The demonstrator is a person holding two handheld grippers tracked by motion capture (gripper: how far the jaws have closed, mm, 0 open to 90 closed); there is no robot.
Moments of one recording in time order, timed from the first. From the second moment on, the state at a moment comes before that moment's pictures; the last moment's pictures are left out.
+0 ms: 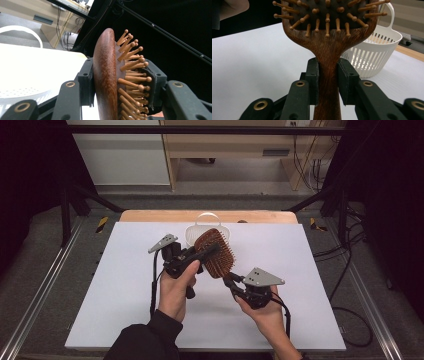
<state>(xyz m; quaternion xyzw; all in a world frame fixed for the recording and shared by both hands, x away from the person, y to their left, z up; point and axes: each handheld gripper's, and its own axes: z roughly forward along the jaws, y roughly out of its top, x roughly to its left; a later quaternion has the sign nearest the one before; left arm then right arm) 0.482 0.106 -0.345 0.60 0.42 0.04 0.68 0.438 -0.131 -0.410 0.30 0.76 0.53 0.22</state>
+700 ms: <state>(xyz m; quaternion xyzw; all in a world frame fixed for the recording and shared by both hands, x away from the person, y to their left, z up) 0.487 0.109 -0.342 0.60 0.42 0.05 0.67 0.440 -0.141 -0.414 0.32 0.76 0.53 0.20</state>
